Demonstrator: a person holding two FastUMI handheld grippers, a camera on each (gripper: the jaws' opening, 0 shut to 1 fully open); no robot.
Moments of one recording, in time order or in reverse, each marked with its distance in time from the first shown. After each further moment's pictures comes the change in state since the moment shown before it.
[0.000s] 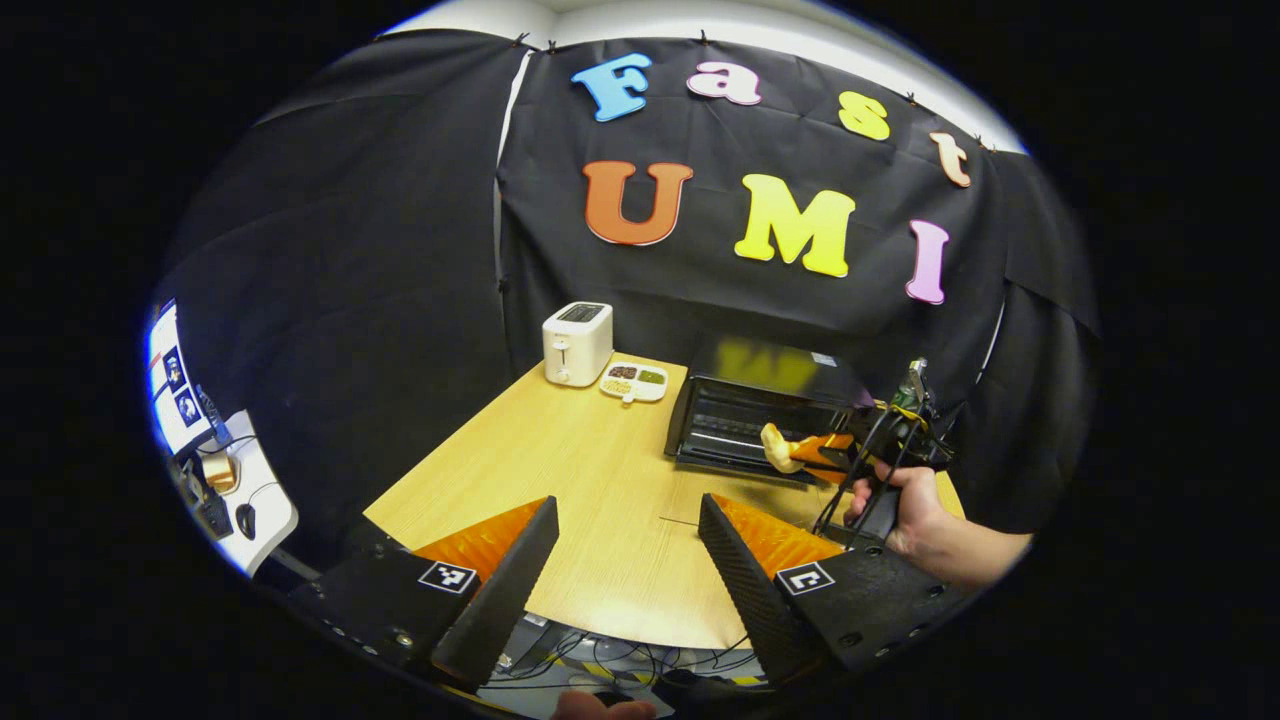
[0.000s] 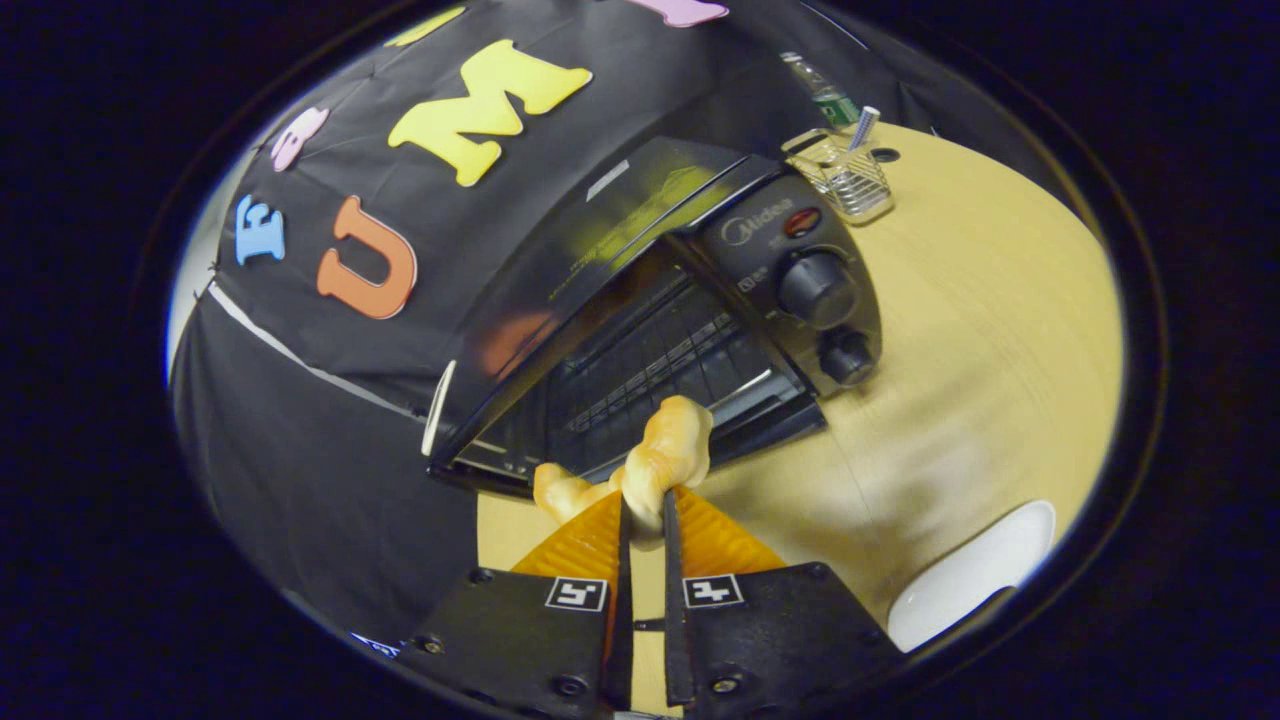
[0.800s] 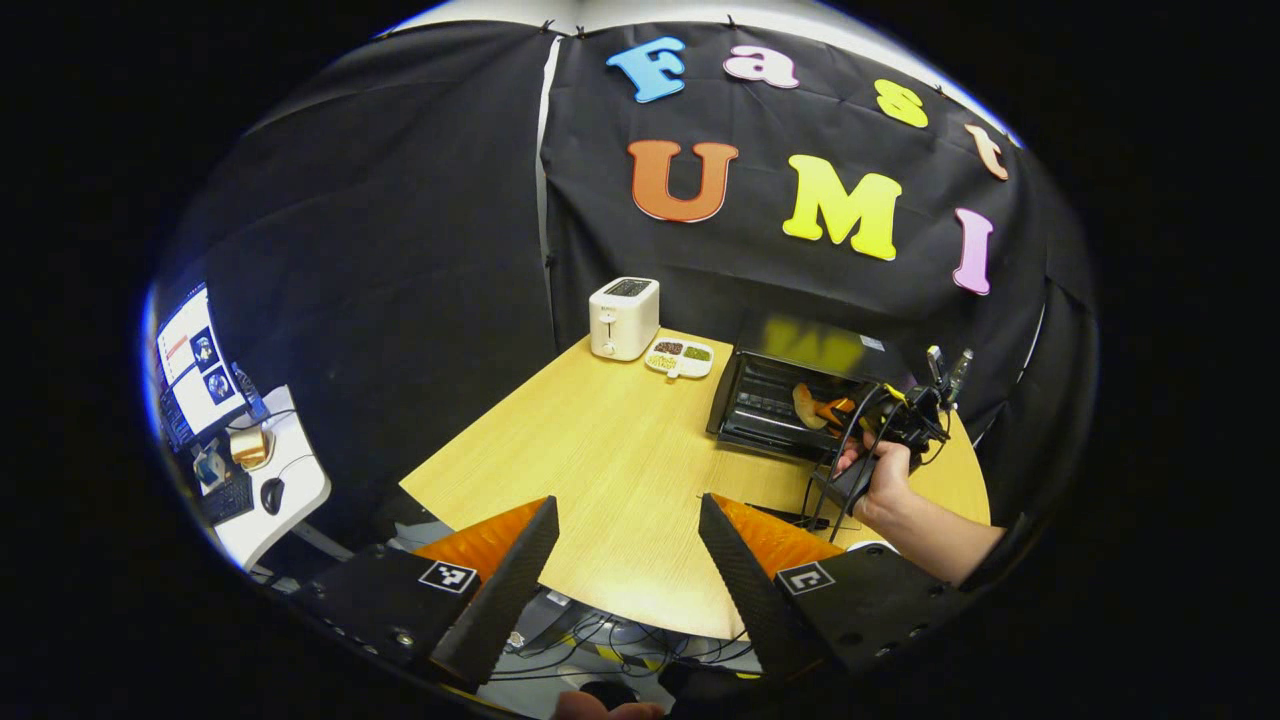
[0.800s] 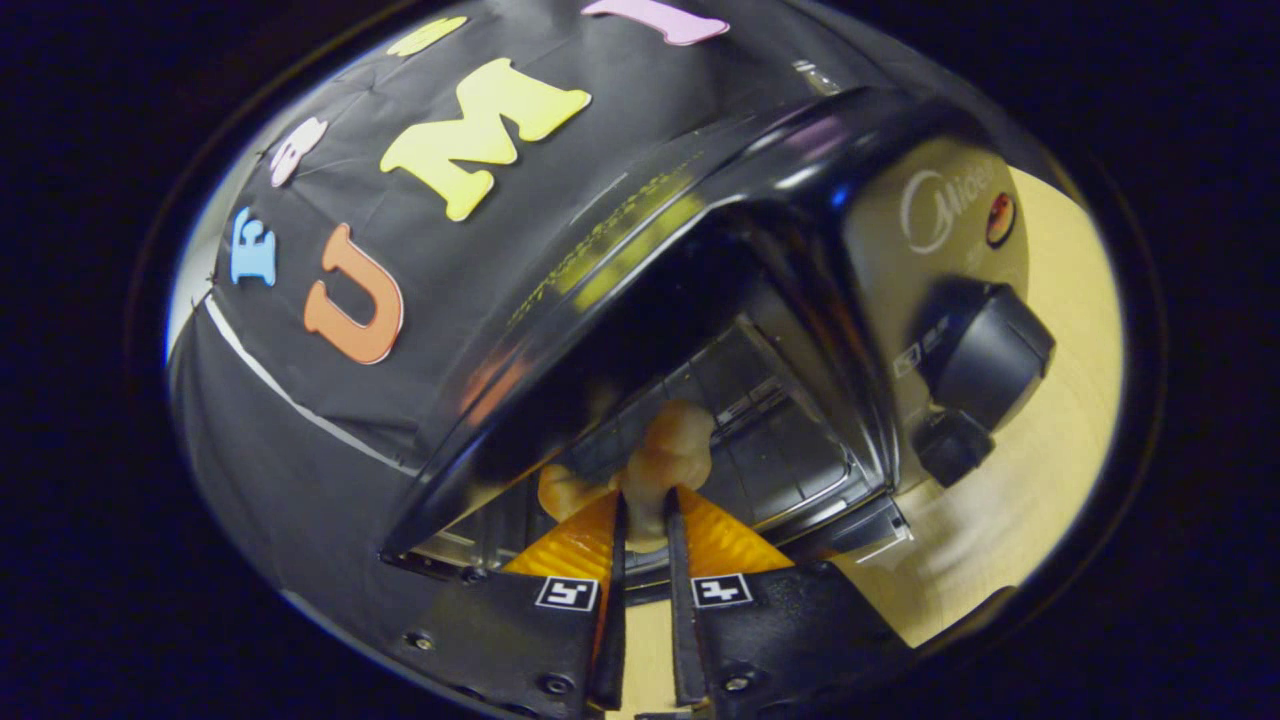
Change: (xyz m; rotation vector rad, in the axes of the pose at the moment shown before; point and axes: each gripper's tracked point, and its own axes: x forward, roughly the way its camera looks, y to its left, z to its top) left arm -0.005 0.011 -0.016 -0.009 0.053 0.118; right arm 0.072 0.005 0.044 -0.034 -0.182 0.028
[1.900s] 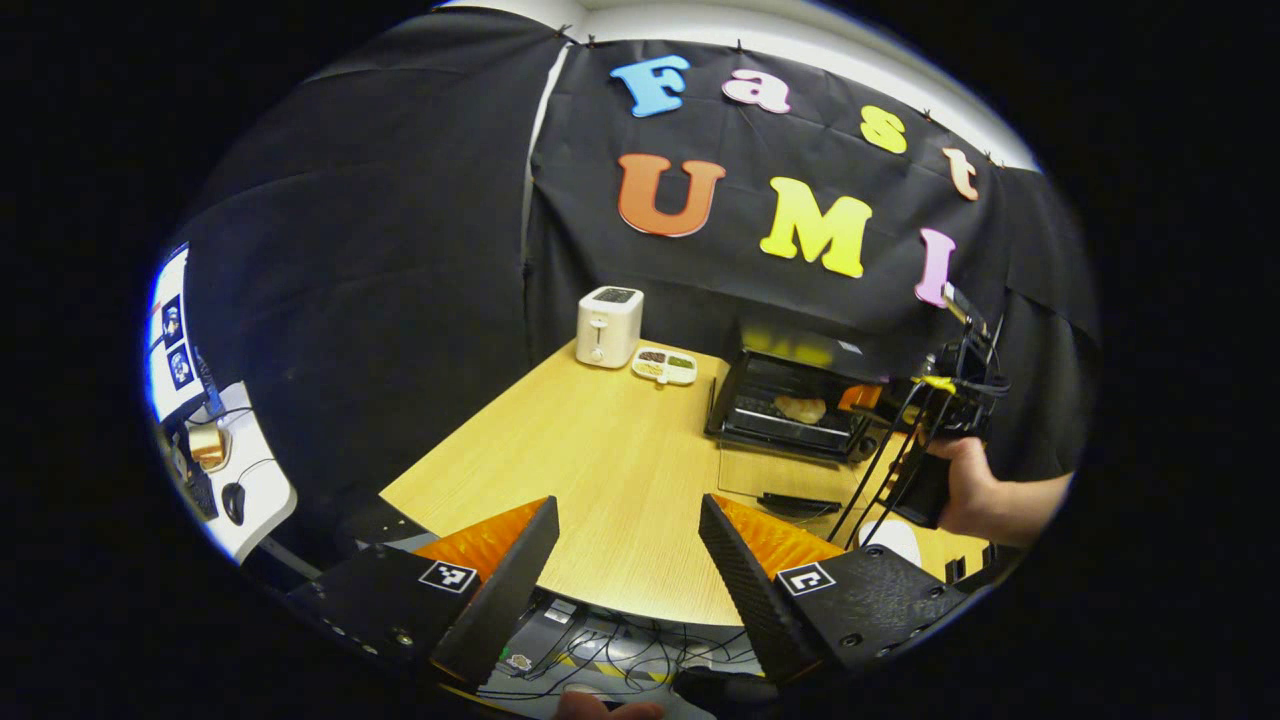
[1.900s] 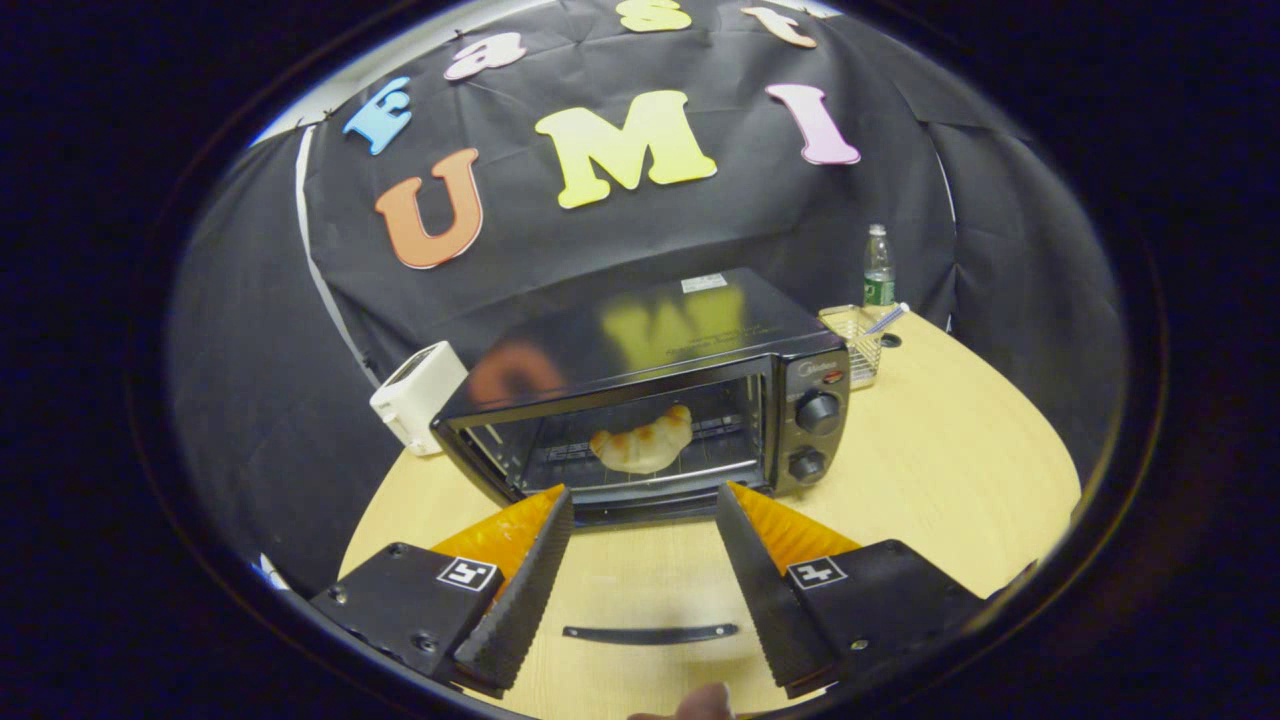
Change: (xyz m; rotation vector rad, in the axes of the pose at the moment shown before) left arm 0.025 0.058 -0.045 0.018 -0.052 -0.203; right arm -0.170 0.035 -0.028 -0.484 -0.110 -0.191
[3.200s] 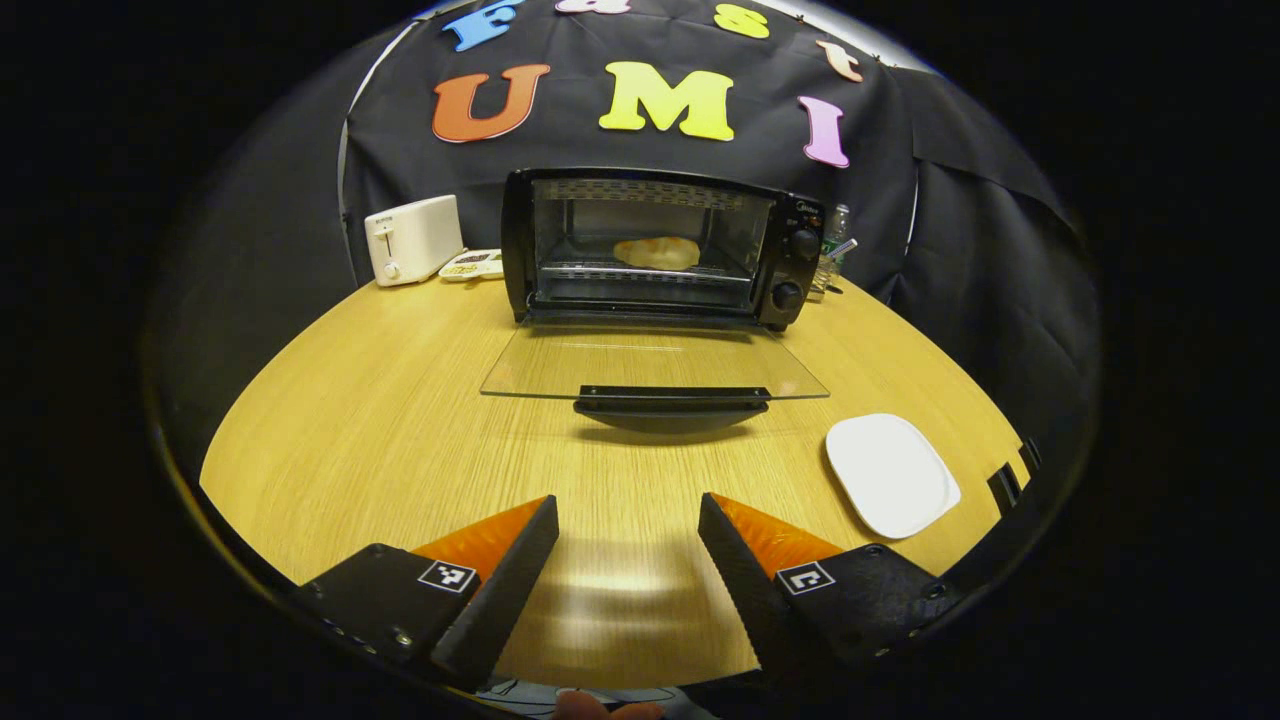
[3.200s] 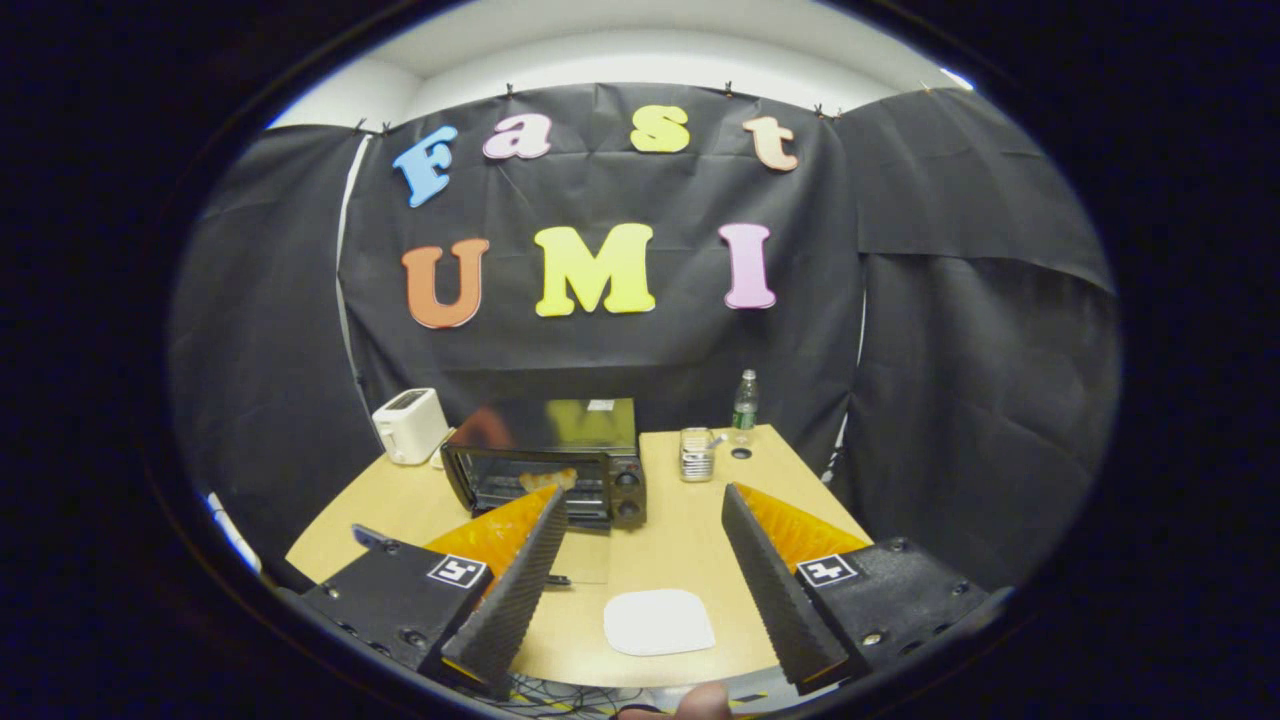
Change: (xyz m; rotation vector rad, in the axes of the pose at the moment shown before) left arm 0.165 -0.174 -0.138 0.198 0.170 -0.227; right arm -0.262 -0.102 0.072 -0.179 -0.248 -0.156
